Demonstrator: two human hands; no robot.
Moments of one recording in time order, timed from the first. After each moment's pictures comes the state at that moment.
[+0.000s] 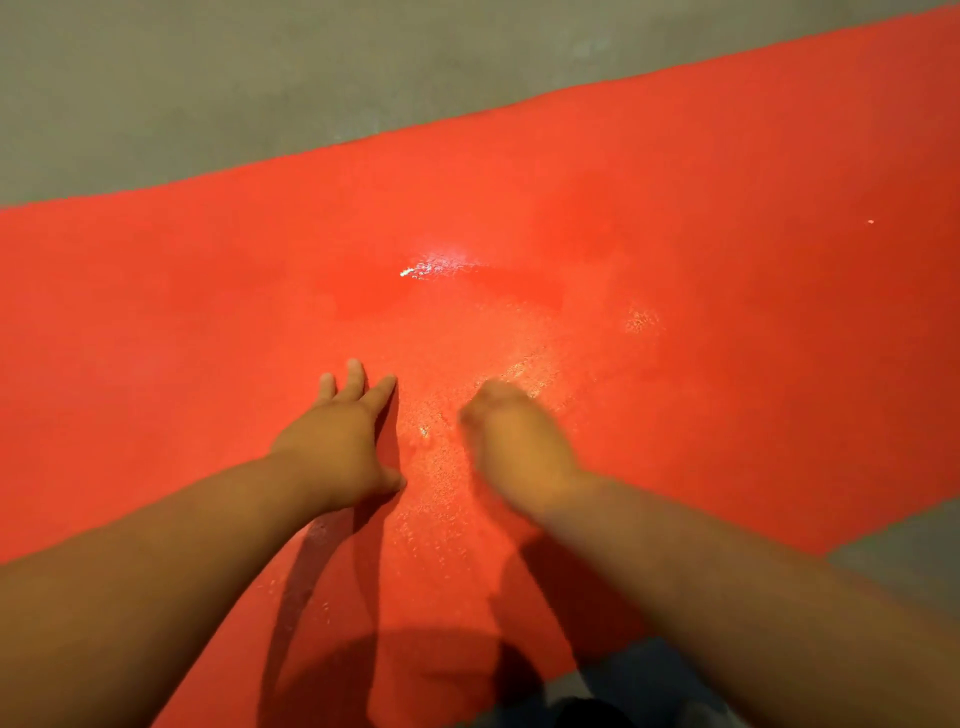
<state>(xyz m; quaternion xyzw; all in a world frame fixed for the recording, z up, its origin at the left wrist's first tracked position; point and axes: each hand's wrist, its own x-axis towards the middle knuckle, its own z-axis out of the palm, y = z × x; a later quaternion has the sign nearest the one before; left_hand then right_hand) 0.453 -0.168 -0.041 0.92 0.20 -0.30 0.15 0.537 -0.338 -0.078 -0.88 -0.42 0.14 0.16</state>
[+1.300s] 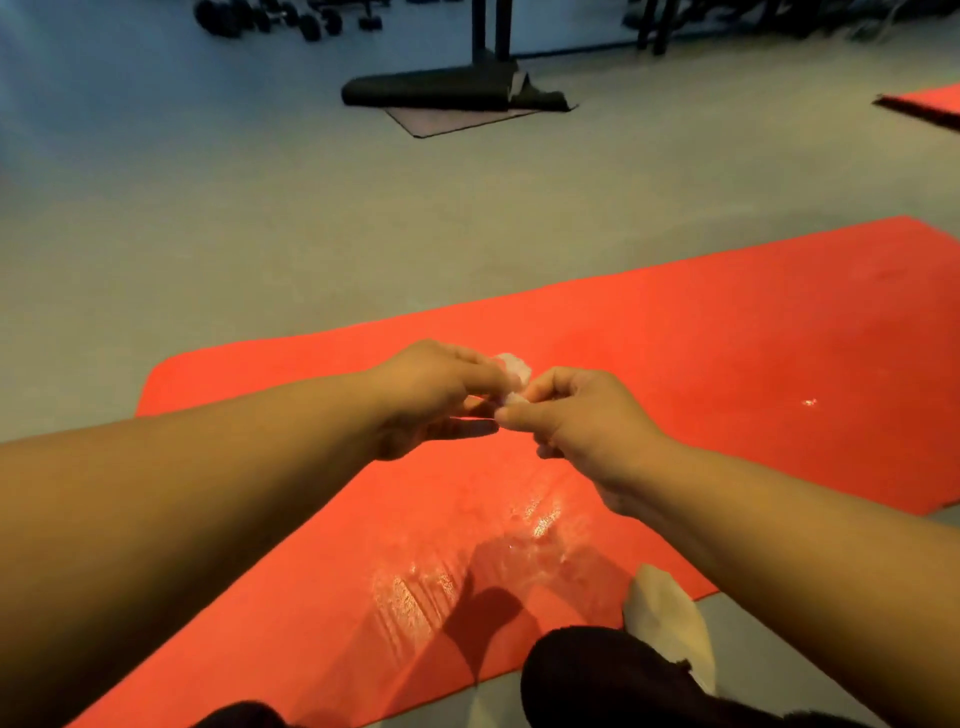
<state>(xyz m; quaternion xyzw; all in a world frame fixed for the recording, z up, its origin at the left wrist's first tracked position) 0.419 -0.235 0.211 0.68 0.24 -0.11 0.69 0.469 -0.379 0.188 -0.71 -0.15 0.30 0.61</state>
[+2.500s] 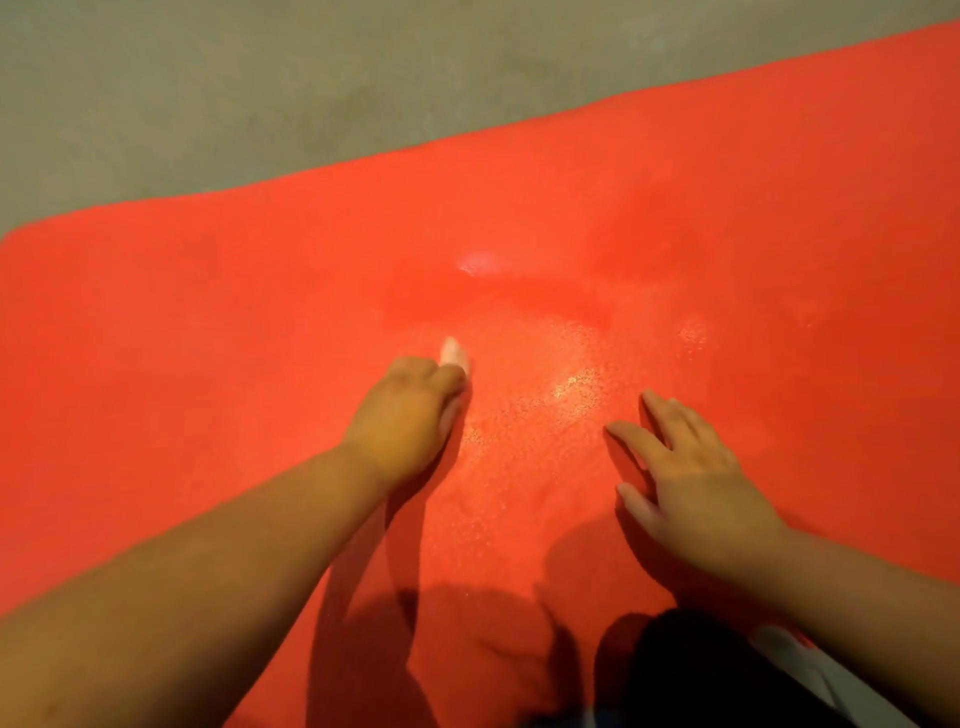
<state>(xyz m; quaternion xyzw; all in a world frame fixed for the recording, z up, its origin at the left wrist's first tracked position) 0.486 -0.175 -0.061 0.98 0.12 -0.02 0.14 0.589 -0.448 -0.057 -0.90 -0.36 0.22 0.05</state>
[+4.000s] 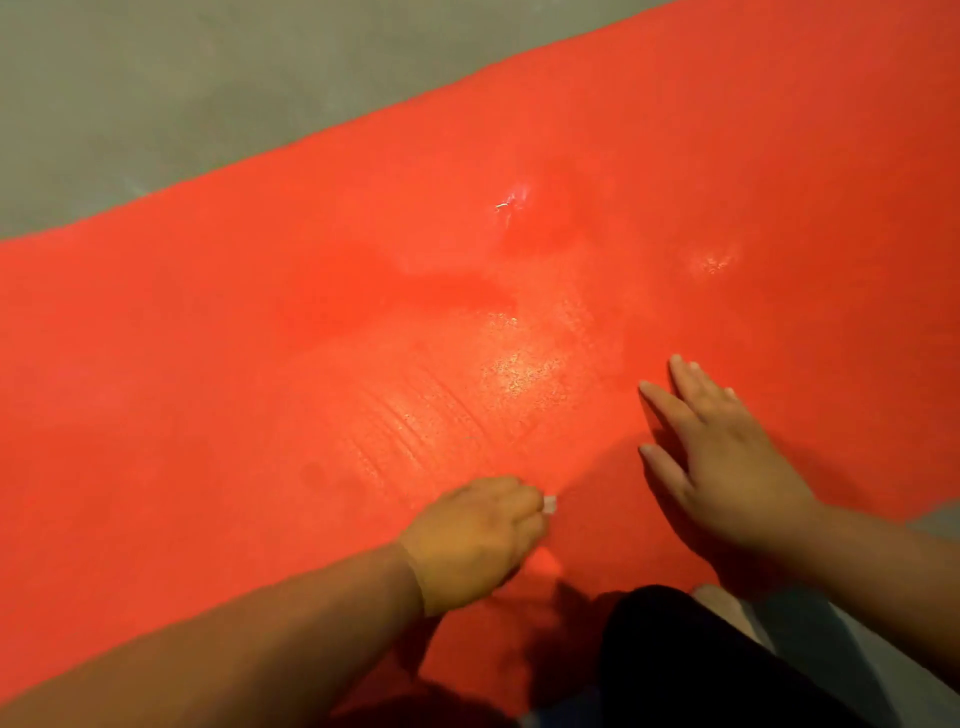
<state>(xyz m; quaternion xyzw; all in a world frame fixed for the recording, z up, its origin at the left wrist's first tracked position) 0.486 -0.291 -0.070 0.95 -0.21 -0.03 0.22 0.621 -0.523 -0.065 -0.93 -0.30 0.20 0.06</state>
